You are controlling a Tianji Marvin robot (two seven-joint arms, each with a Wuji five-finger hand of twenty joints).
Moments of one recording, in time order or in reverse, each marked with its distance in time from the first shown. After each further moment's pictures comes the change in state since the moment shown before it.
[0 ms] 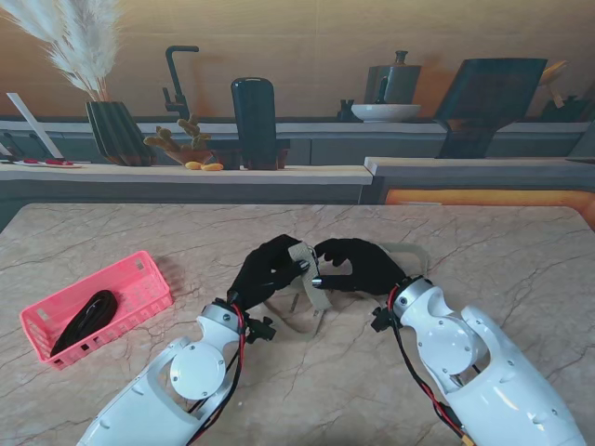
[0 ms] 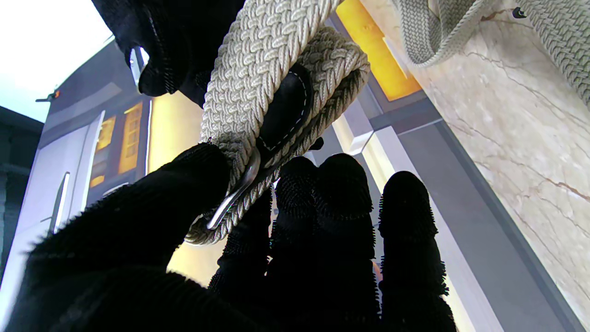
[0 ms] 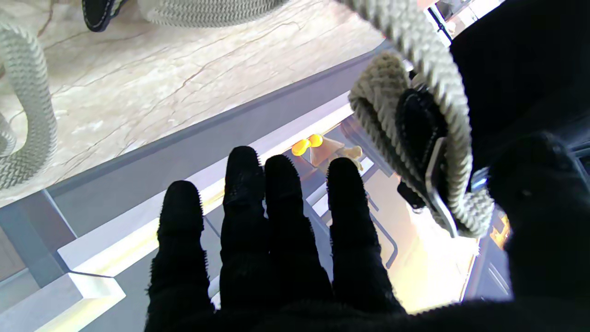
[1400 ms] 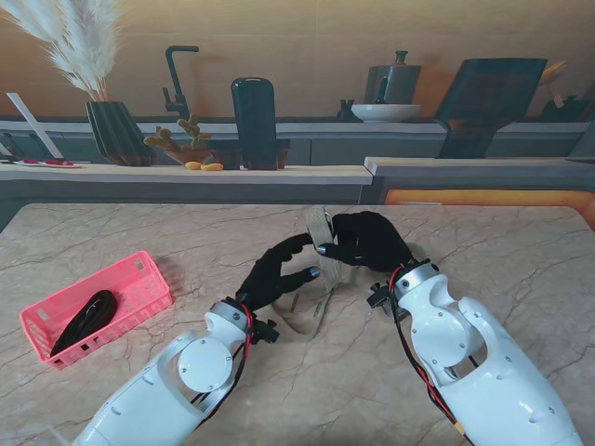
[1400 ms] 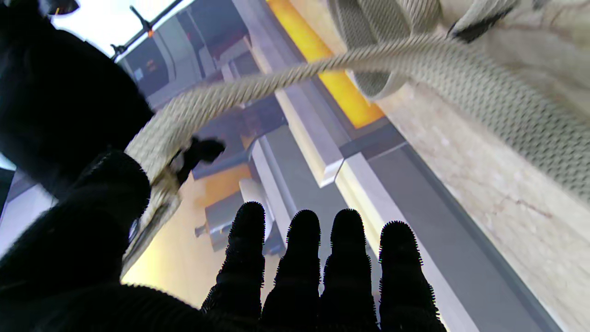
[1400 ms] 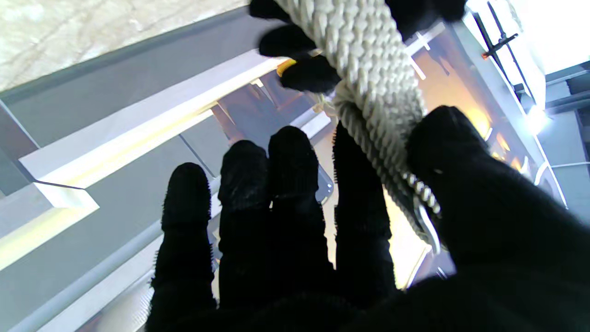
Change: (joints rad) left arm -0.080 0.006 0.074 0.102 0.040 0.030 -0.024; right arm 0.003 -0.035 0.025 -0.071 -0.036 0.043 -0.158; left_hand -0.250 0.080 -0.275 -0.042 -0.244 -0.030 -0.549 -0.472 -0.513 0.006 -0.653 -0.707 -0.580 0.012 -0.965 -0.504 -0.335 -0.085 -0.775 -0.208; right_hand 0.283 -0.077 0.167 -0.136 0.304 -0.098 0.391 -0.312 0.338 -0.073 0.443 0.180 0.190 -0.018 0.523 0.270 0.103 -0.039 0.272 0.018
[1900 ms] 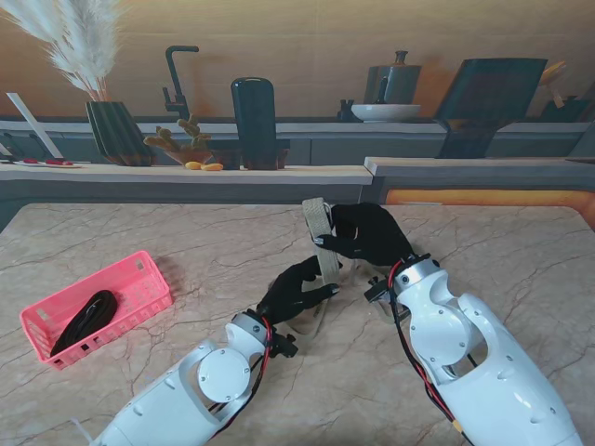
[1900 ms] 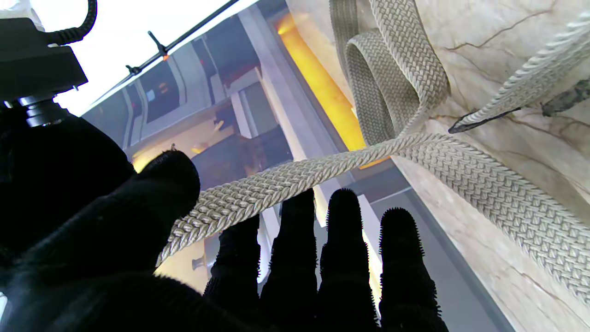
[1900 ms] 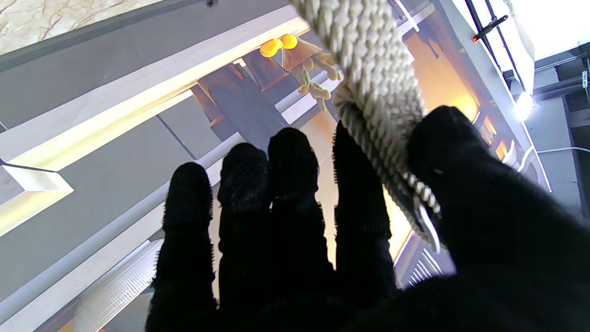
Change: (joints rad) left arm -0.034 -0.039 0.098 0.081 -0.040 -0.040 0.012; right arm 0.001 -0.005 0.000 -0.035 0.008 0.006 -0.023; left_hand 0.157 0.014 0.125 0.000 0.119 -0.068 0.180 0.032 0.253 -0.051 0.092 -0.044 0.131 -0.020 0.120 -0.051 0.043 0.019 0.196 -0.037; right_hand -0.001 0.000 0.000 0.000 0.000 0.000 0.006 -0.001 -0.009 0.004 0.009 0.010 0.000 0.001 0.020 0.012 0.000 -0.011 0.036 0.009
